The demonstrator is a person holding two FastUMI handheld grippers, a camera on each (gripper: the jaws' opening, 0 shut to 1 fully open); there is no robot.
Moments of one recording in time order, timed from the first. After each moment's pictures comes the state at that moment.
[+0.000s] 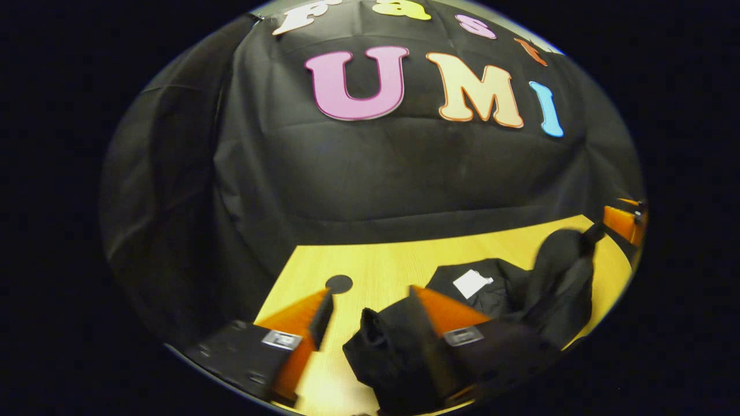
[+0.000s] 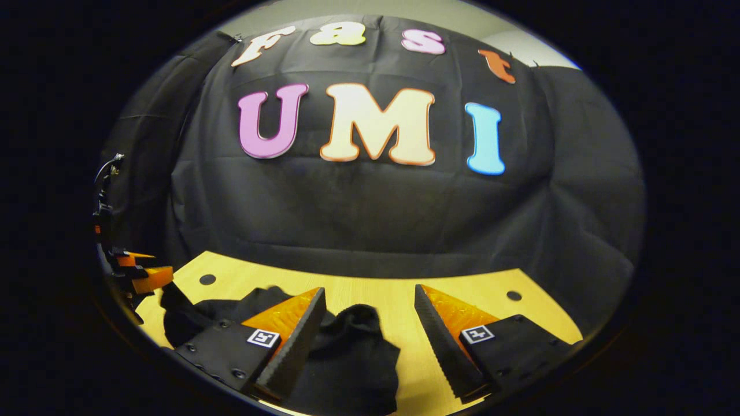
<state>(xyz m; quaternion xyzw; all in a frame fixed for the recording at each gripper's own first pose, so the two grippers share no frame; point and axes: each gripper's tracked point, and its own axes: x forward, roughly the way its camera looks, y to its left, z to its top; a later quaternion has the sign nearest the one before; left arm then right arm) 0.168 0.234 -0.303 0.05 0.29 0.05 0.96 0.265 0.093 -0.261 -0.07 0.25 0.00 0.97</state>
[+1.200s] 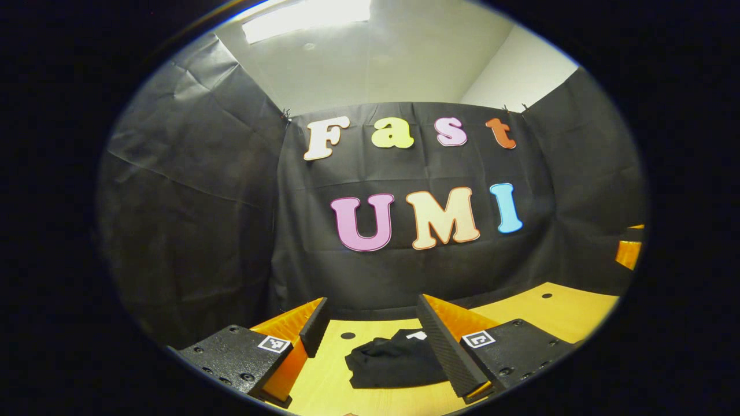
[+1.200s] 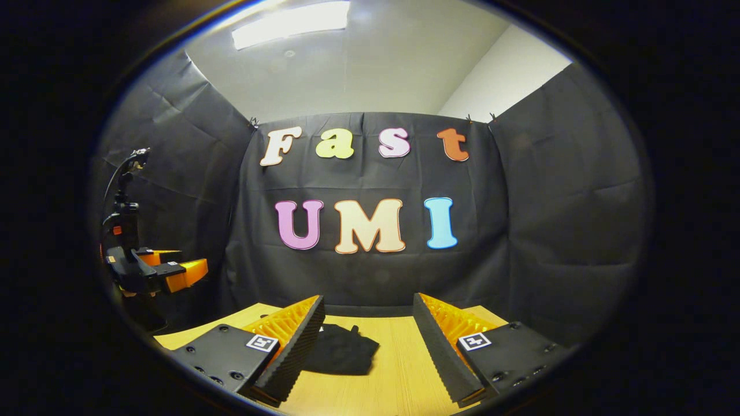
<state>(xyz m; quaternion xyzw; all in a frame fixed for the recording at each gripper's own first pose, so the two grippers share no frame) -0.045 0.112 -0.040 0.08 0.05 0.06 0.99 -0.056 0.008 -0.069 0.00 0.08 0.04 1.00</state>
